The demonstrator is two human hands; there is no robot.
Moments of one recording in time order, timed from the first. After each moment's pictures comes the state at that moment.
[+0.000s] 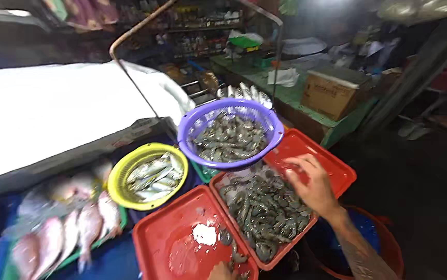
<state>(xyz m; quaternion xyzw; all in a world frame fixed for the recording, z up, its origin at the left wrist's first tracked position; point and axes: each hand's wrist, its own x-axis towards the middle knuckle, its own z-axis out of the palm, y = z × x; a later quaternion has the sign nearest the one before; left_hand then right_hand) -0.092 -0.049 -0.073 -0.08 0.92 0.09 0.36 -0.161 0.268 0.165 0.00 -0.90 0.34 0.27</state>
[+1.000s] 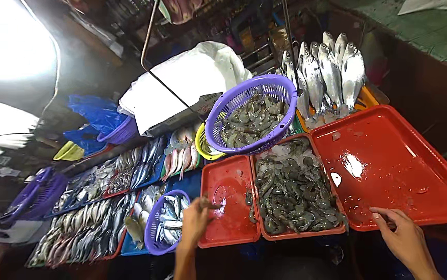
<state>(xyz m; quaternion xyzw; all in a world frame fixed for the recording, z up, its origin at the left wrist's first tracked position) -0.083 -0.001 0.157 -0.21 0.96 0.19 -0.03 -0.107 0.500 -0.034 -0.04 -0.89 0.46 0.06</state>
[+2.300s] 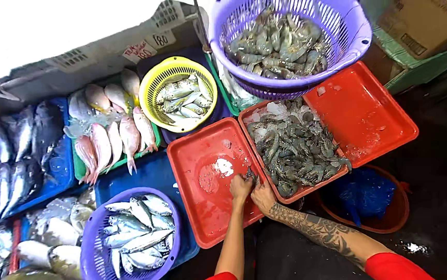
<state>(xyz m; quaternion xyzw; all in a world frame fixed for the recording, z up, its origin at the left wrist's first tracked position) -0.150 -0.064 -0.103 -0.17 0.90 0.28 0.27 -0.093 0.034 -0.070 0.19 -0.93 -0.06 -0.32</state>
